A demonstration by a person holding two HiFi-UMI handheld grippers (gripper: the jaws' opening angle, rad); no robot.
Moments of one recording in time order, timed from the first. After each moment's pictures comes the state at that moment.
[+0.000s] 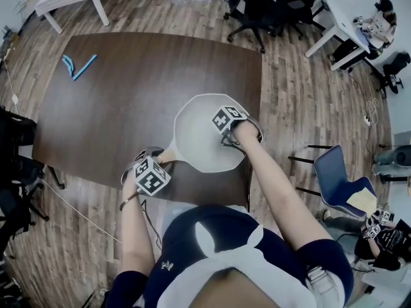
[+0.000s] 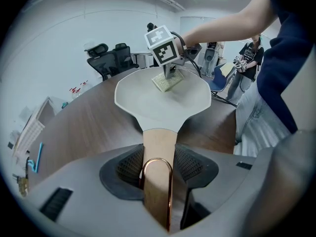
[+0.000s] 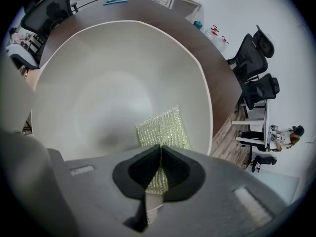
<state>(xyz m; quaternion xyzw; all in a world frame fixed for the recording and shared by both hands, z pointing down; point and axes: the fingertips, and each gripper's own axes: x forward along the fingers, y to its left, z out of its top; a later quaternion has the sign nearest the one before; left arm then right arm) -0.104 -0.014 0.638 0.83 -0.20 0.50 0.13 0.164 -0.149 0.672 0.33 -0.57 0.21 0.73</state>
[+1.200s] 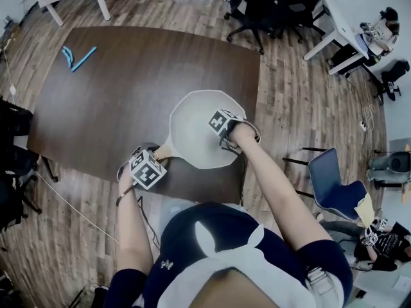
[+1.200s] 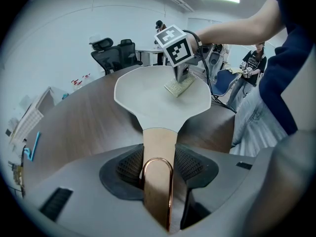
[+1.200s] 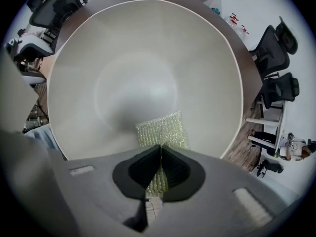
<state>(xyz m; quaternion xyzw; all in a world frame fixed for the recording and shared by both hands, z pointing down) -0.101 -0.001 0.639 0.83 -0.21 0.49 0.17 0.161 -0.089 0.680 0.24 -0.55 0.25 0.76</state>
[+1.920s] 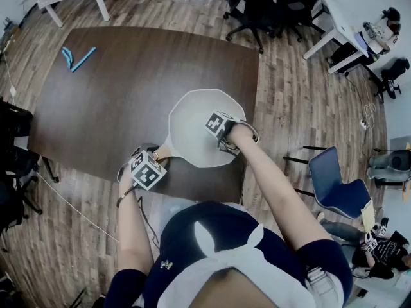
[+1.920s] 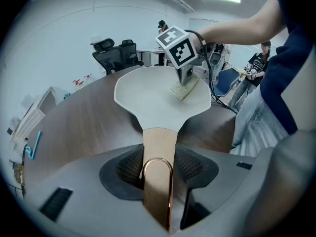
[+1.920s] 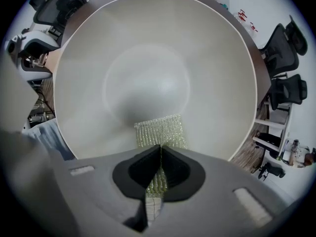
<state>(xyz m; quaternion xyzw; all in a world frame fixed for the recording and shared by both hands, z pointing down) -0.104 0.007 0.639 0.82 -0.22 0.50 0.17 0.150 -0.072 0.692 0.20 -0.56 0.26 0.77</state>
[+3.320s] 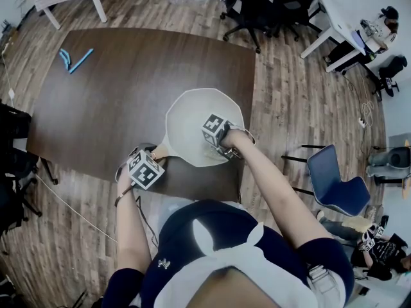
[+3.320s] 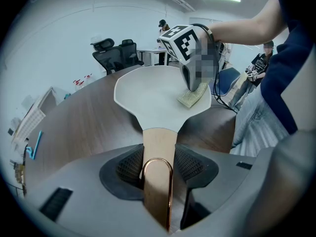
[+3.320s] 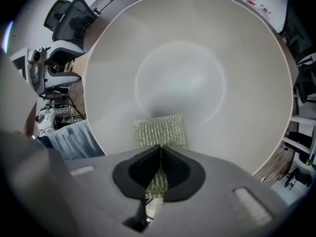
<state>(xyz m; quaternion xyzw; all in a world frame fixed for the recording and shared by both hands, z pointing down) -0.097 0.004 0.639 0.82 -0.22 0.50 0.17 0.119 -0.014 0.677 0.13 -0.58 0.38 0.71</state>
